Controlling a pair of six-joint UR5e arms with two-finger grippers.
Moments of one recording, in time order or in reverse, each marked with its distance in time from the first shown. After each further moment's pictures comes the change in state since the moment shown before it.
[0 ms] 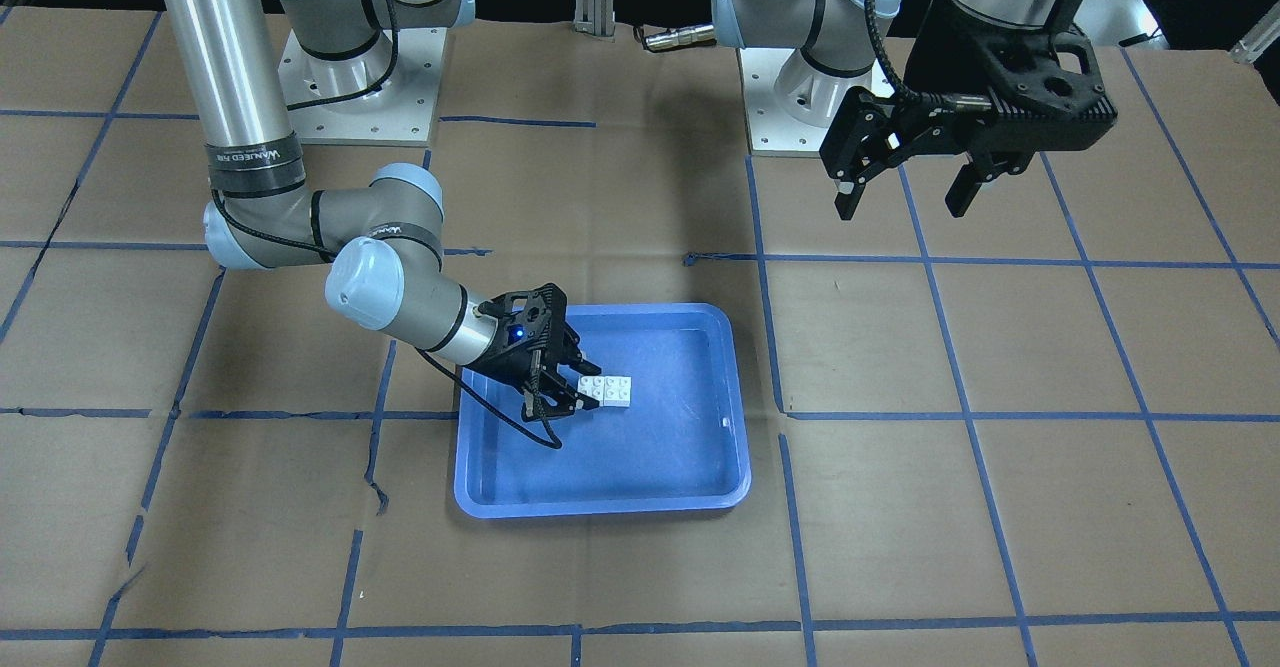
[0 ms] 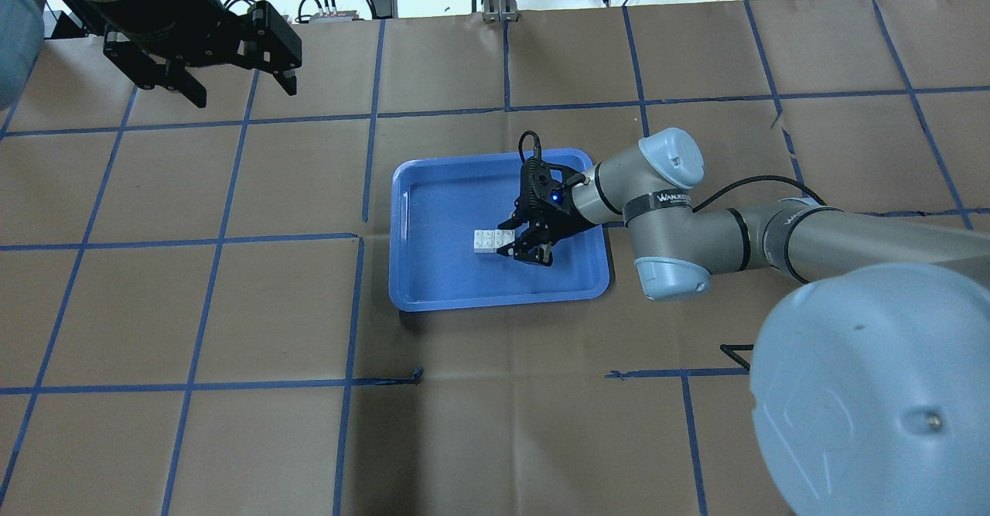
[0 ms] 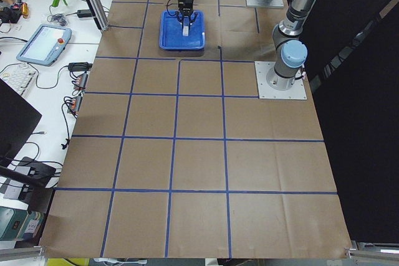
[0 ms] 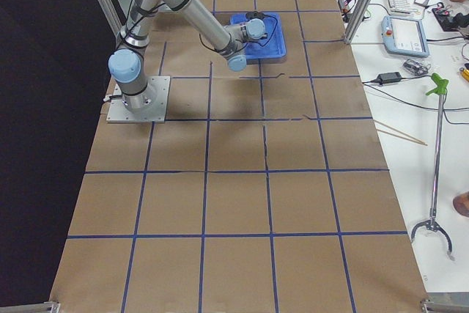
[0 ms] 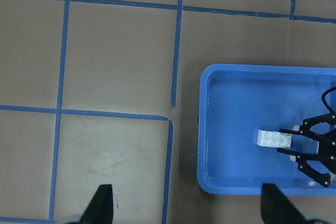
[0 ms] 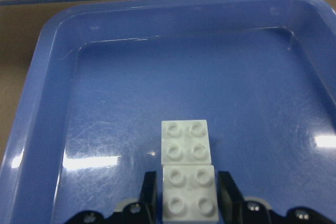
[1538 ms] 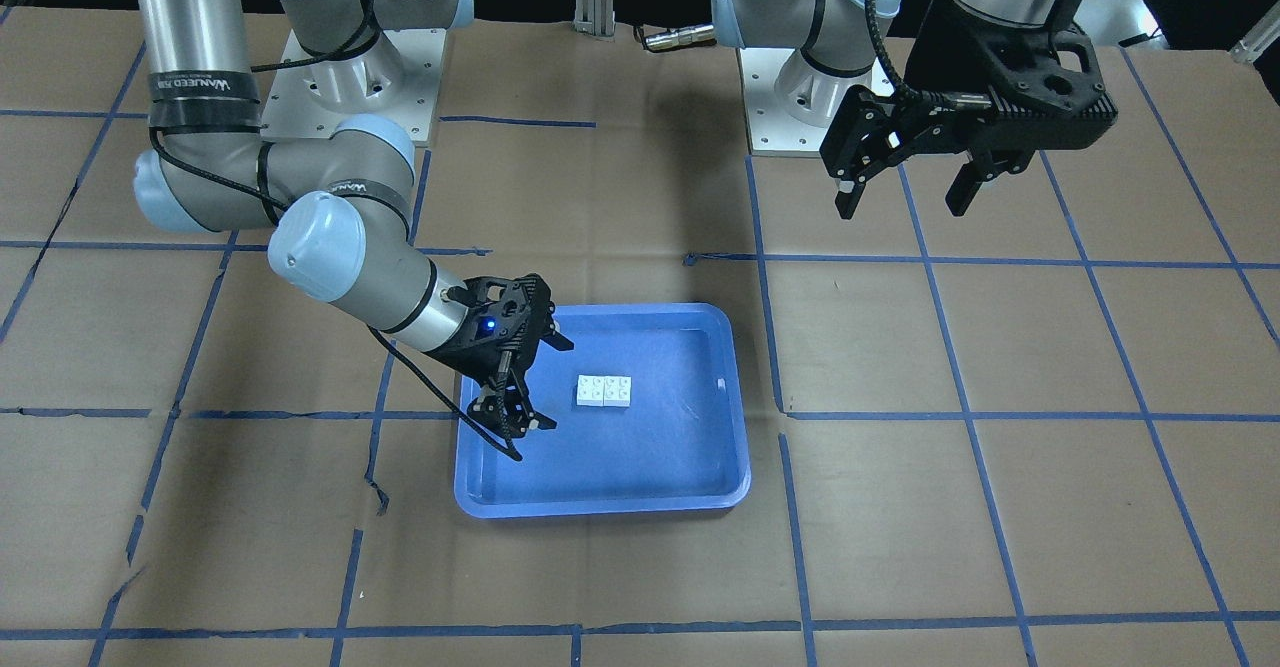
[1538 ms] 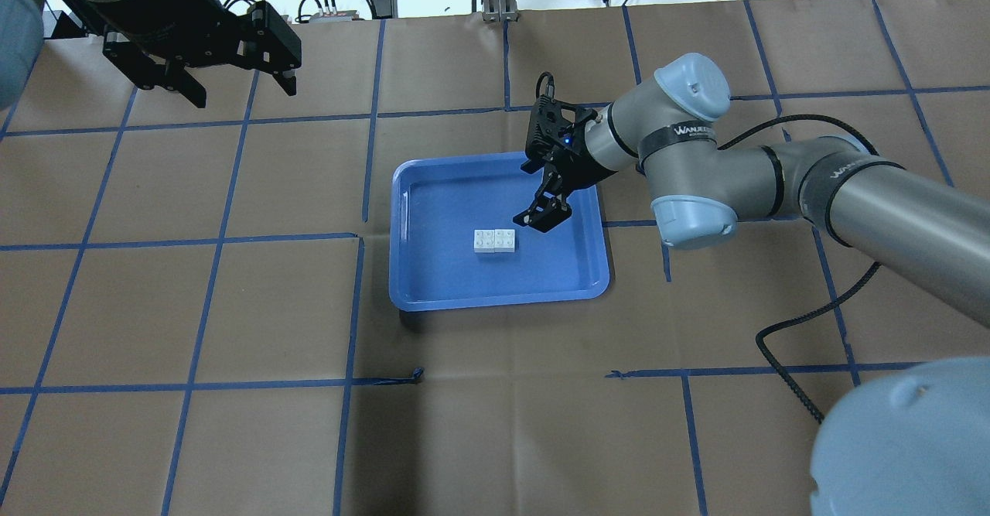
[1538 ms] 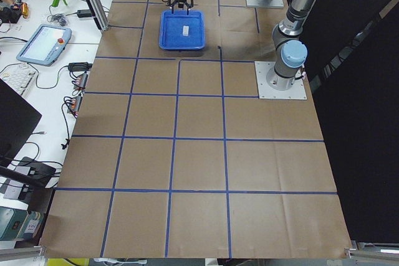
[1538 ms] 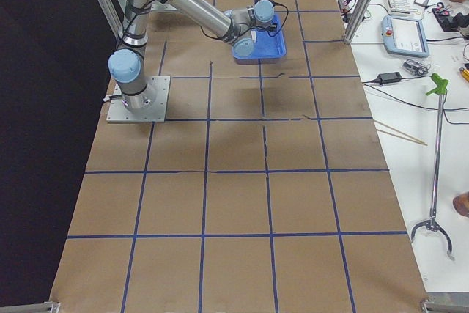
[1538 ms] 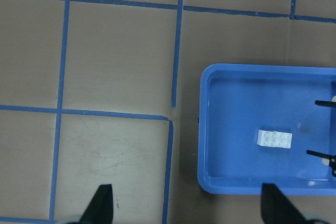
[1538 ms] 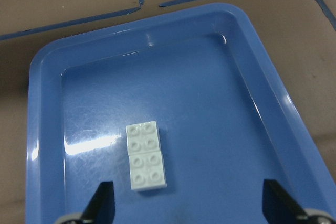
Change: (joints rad) left arm 0.001 0.000 -0.002 0.000 0.000 0.002; right arm -0.022 -0.177 -0.139 0.343 -0.150 0.135
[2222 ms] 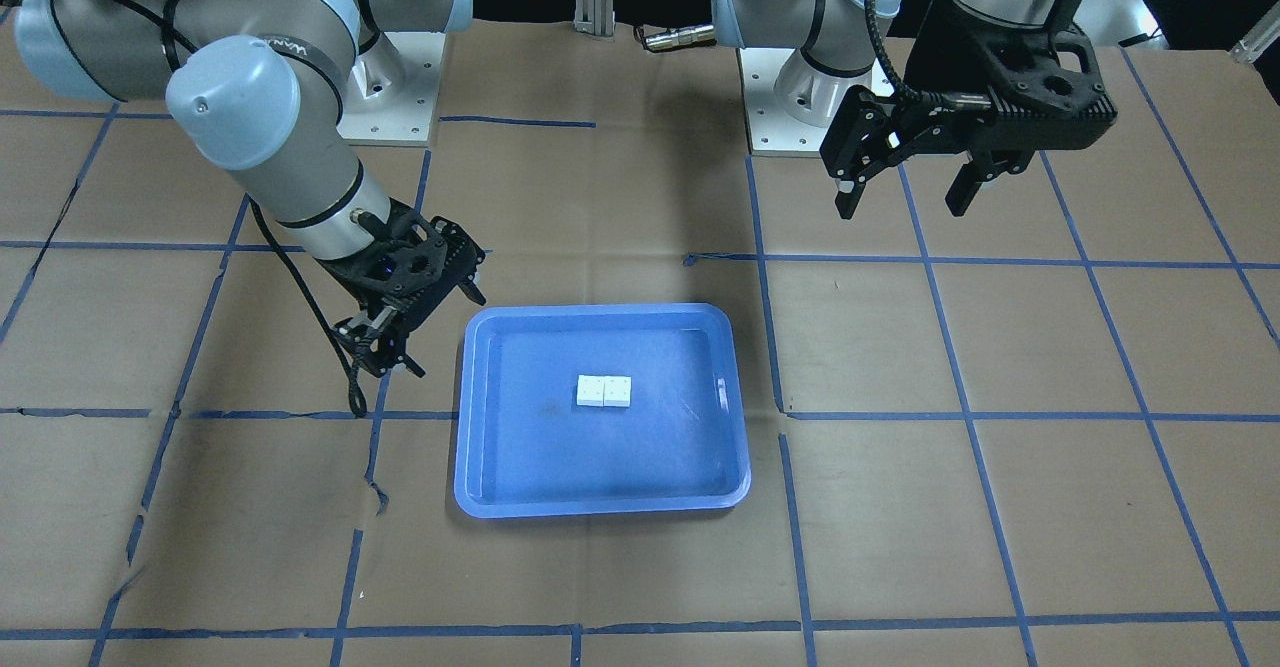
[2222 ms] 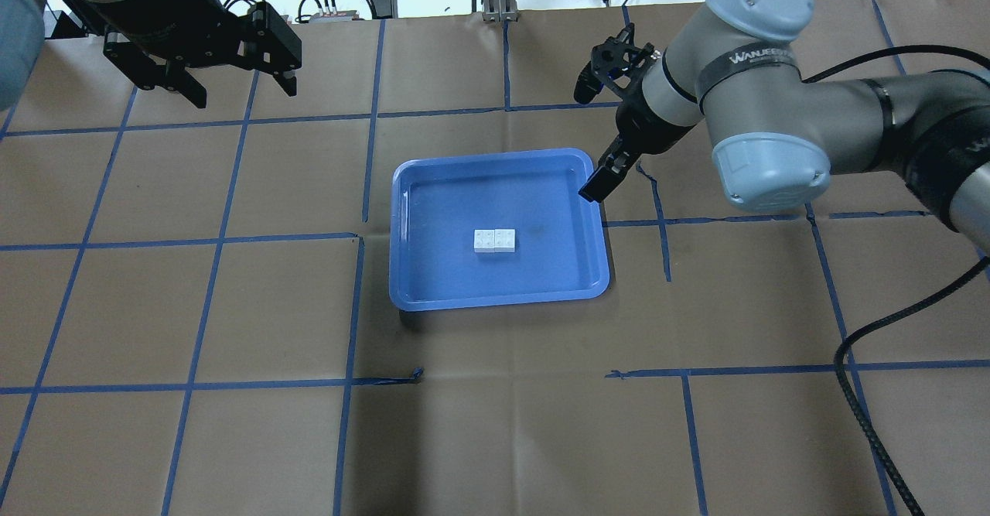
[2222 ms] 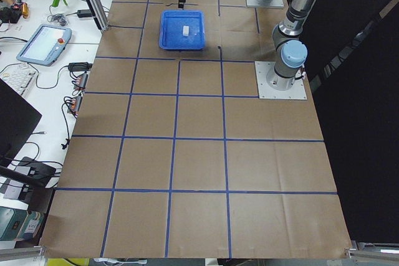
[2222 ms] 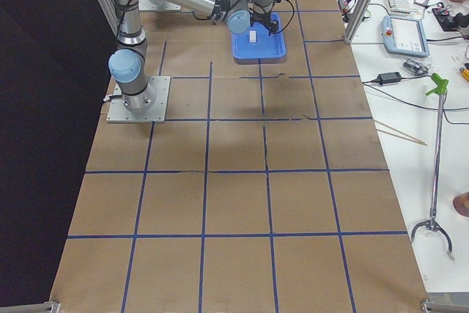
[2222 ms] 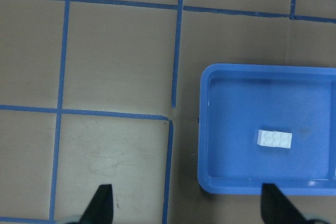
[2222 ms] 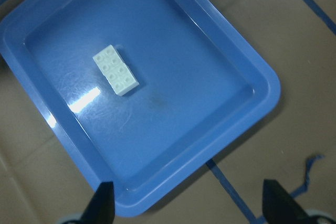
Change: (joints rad) left arm 0.000 0.000 -0.001 0.000 0.000 0.002; right arm -0.049 -0.224 -0.060 0.316 -0.325 0.391
